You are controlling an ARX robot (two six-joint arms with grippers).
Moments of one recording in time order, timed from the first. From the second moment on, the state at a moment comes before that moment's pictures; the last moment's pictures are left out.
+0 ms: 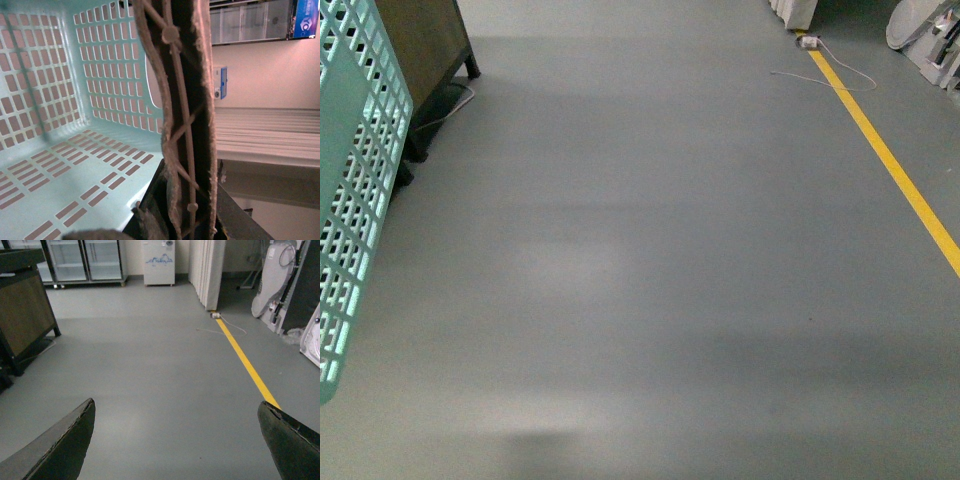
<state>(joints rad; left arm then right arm) 0.19 0.96 0.64 0.12 0.05 -1.44 0.00 0.00 0.02 0.00 0.00 0.00</state>
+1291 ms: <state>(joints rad) 0.19 0.96 0.64 0.12 0.05 -1.44 0.00 0.00 0.02 0.00 0.00 0.00</state>
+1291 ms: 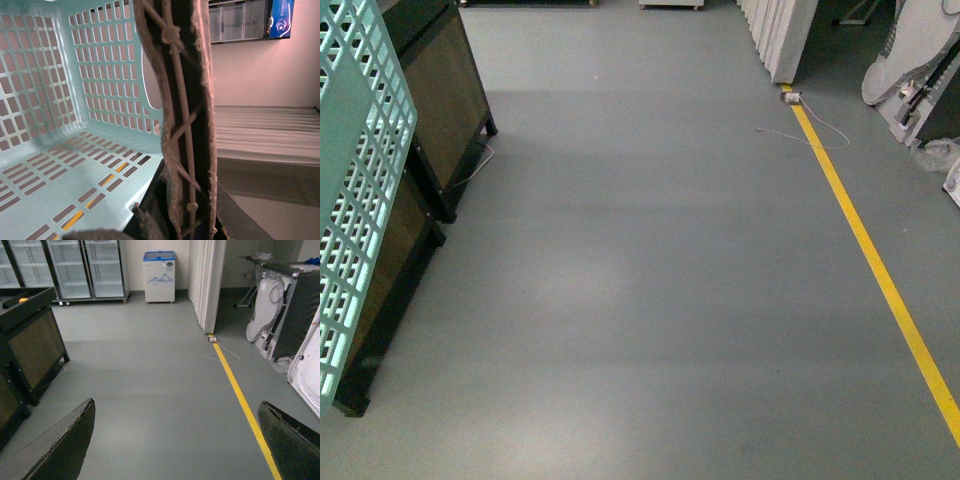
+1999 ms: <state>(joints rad) 0.19 0.96 0.64 0.12 0.05 -1.44 0.00 0.00 0.02 0.00 0.00 0.00</state>
